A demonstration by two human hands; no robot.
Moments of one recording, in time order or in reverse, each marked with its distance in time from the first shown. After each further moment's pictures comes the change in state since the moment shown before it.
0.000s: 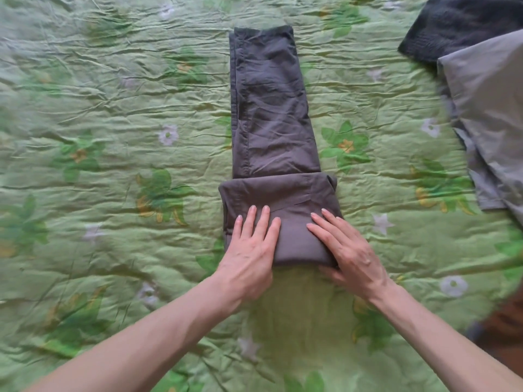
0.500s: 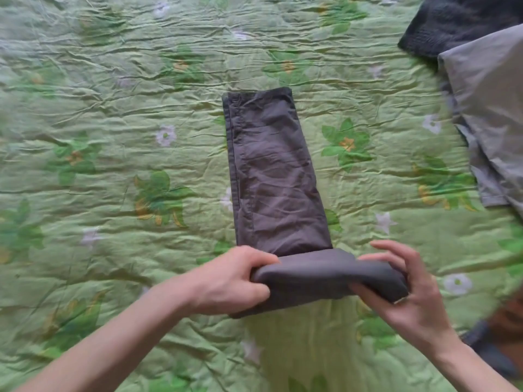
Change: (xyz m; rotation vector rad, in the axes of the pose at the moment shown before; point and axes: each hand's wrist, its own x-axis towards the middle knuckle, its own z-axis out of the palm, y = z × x) left_hand -0.048 -0.025 -0.068 -0.853 -0.340 0.153; right_hand -0.060 -0.040 -0.051 0.586 0.368 0.373
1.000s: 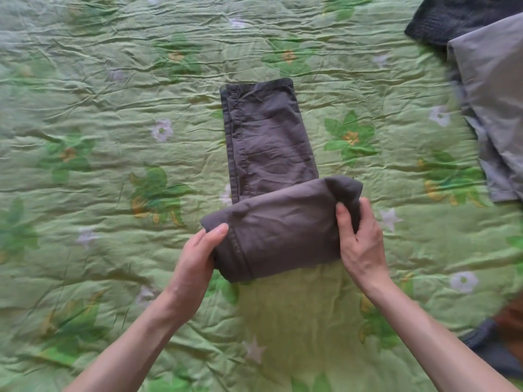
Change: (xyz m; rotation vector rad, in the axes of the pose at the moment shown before) left_hand 0.014 -0.068 0.016 -1.016 0.635 0.100; right_hand 0.075 0.011 0.075 -0.062 0.255 0.219
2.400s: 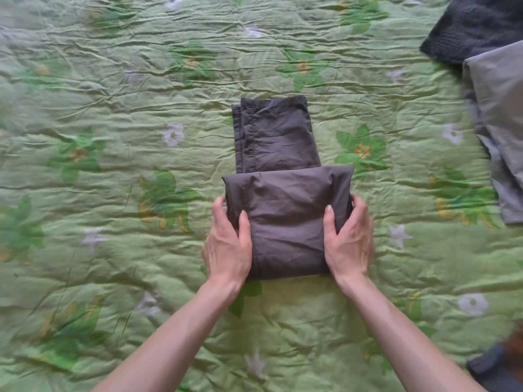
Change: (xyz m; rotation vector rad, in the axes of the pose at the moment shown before) left_hand 0.060 -0.031 0.029 1.016 0.612 0.290; right_hand 0.021 0.013 0.051 -0.453 0.137 0.065
